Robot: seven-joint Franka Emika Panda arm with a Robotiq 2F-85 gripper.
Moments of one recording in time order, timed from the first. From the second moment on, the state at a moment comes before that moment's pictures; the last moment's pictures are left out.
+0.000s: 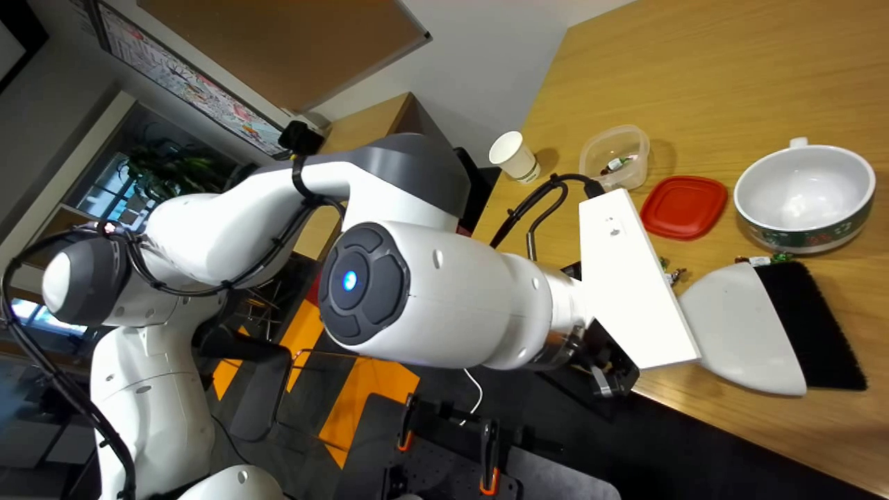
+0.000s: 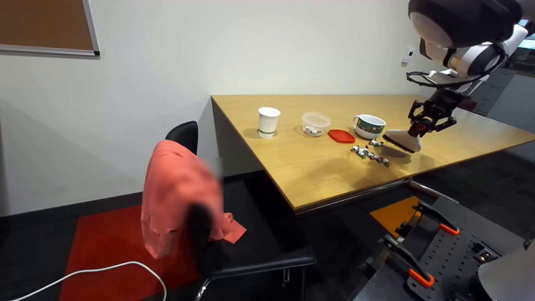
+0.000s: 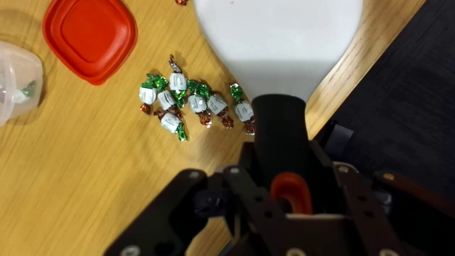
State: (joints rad) arm 0.74 1.11 -1.60 -2.46 1.51 1.96 2.60
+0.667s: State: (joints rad) arm 0.65 1.15 -1.55 -2.33 1.51 1.84 2.60
